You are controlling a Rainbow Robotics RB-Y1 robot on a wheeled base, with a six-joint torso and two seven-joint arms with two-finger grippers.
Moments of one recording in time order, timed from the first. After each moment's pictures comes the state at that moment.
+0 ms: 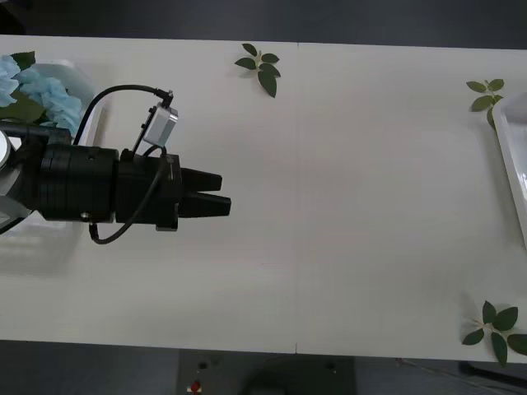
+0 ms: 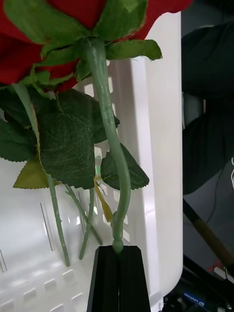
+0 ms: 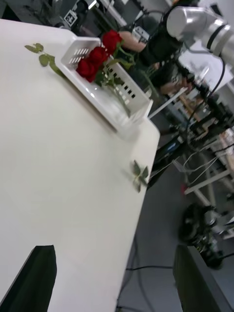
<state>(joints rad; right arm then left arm) -0.89 -1.08 0.24 -0.46 -0.66 0.98 1.85 -0.48 1.10 -0.63 -1.89 2.28 0.73 -2.42</state>
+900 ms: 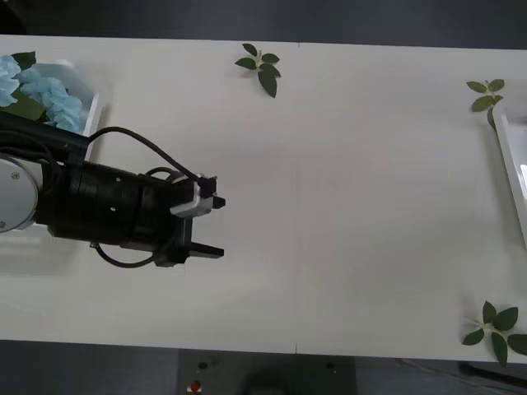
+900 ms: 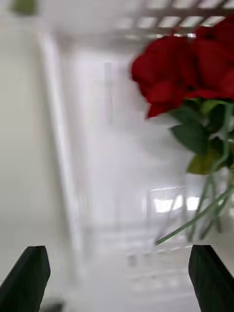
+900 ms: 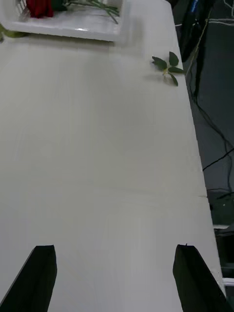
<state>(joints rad) -0.89 -1.09 0.09 -0.78 -0.94 1.48 1.85 -0.48 1.10 -0.63 -2.06 1.67 0.80 -2.60</state>
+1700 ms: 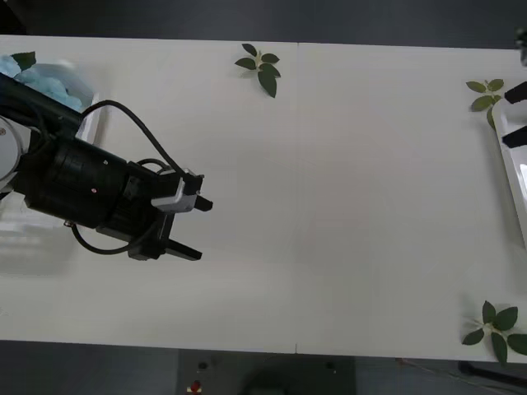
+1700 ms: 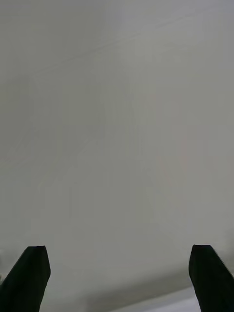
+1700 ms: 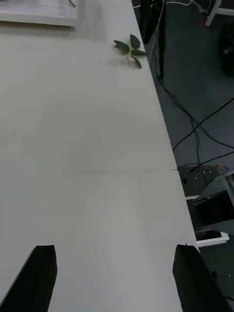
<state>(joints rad) -0.69 -1.09 0.06 -1.33 -1.50 1.56 2.72 -0.48 1.00 -0.44 -1.96 1.71 1.18 -2.67</state>
